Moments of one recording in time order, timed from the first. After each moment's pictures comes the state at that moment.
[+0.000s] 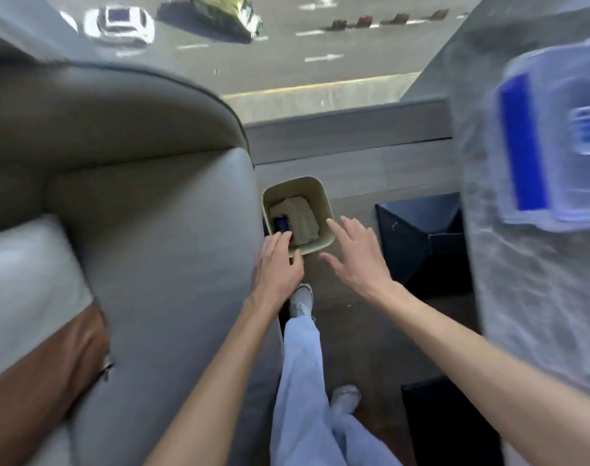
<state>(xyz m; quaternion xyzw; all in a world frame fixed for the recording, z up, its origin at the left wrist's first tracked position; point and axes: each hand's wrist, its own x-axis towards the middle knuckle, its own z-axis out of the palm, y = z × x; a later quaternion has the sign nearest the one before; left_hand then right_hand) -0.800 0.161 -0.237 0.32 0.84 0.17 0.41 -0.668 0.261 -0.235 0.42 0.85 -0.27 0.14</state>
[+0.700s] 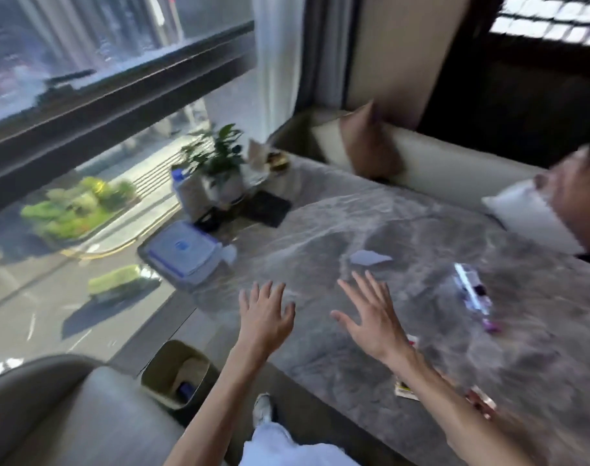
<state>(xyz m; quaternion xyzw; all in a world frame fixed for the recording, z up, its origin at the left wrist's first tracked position) -0.418 0.129 0.096 0.77 0.60 0.04 0.20 -0.206 0.062 0.080 0.71 0.67 -0.14 -0.19</state>
